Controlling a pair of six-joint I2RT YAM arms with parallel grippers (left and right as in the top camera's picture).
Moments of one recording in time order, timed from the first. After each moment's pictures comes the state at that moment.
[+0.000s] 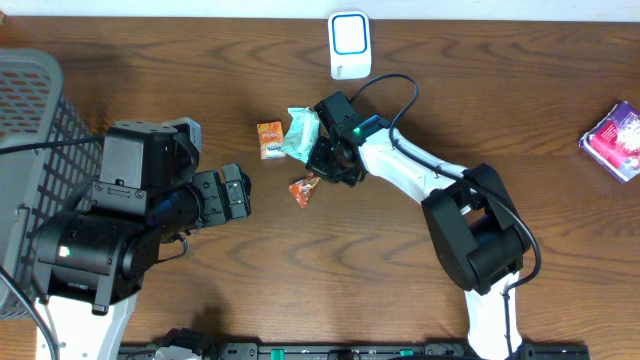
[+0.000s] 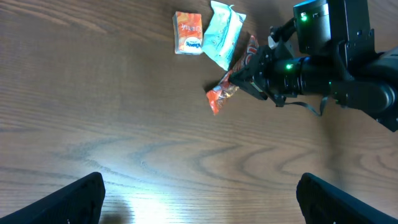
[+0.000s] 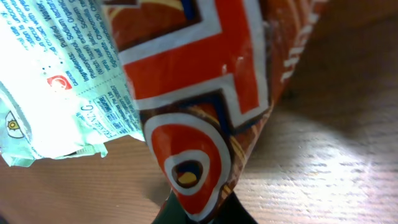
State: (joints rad) left arm -0.22 1.09 1.46 -1.34 0.12 -0.40; right arm 0.58 2.14 1.49 -0.60 -0.26 1.00
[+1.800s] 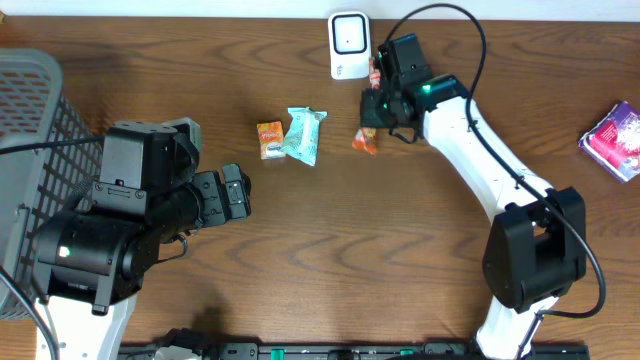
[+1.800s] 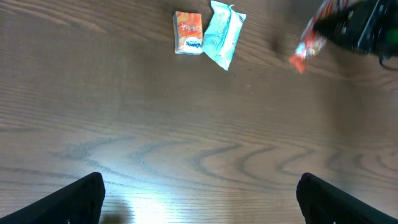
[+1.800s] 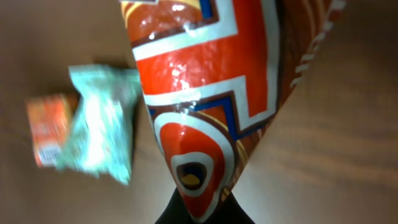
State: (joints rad) left arm -0.22 1.09 1.46 -1.34 0.12 -0.40; right arm 0.38 1.95 1.61 -0.71 -0.08 0.38
